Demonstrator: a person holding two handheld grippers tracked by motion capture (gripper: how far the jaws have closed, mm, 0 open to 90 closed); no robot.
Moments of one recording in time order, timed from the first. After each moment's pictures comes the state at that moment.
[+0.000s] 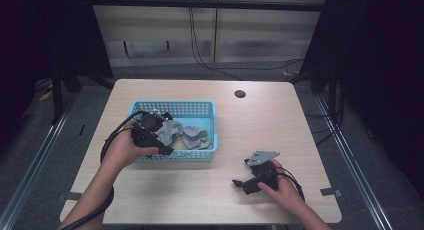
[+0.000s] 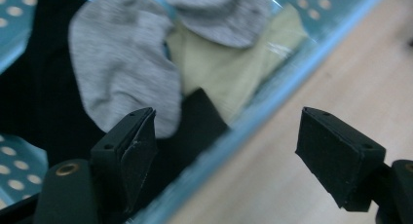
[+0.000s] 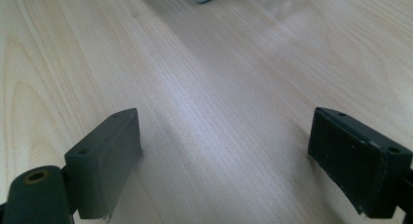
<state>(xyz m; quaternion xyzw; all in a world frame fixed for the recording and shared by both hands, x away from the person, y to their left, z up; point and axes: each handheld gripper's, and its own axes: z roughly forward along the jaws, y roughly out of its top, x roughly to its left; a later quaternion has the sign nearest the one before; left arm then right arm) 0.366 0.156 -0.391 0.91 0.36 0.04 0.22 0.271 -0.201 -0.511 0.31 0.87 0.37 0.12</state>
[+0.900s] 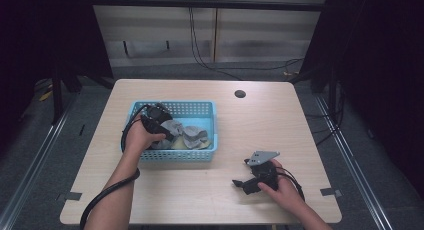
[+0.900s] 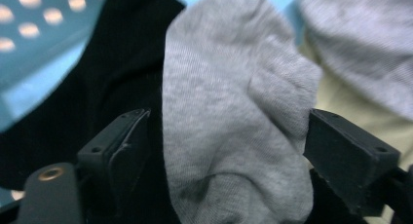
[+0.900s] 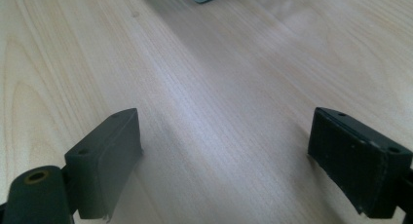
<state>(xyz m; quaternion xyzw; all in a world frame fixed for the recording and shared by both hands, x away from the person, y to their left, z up) 0.437 0.153 -0.454 0.88 0.43 0.06 0.18 0.271 -0.201 -0.511 0.31 0.87 0.38 0.12</state>
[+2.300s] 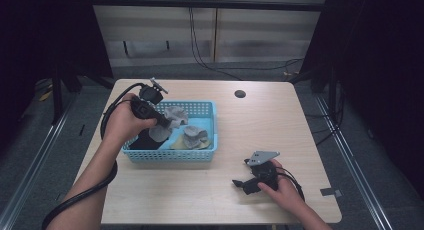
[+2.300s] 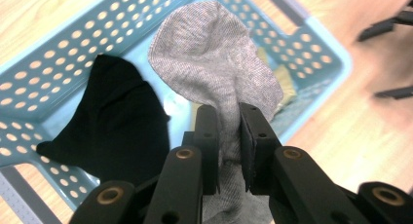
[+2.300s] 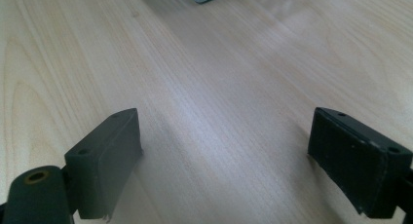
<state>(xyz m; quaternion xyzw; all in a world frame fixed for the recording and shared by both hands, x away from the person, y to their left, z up) 0.391 0.147 -0.324 0.90 0.35 0.03 0.24 0.271 -0.201 -0.511 0.31 0.87 0.38 0.12</state>
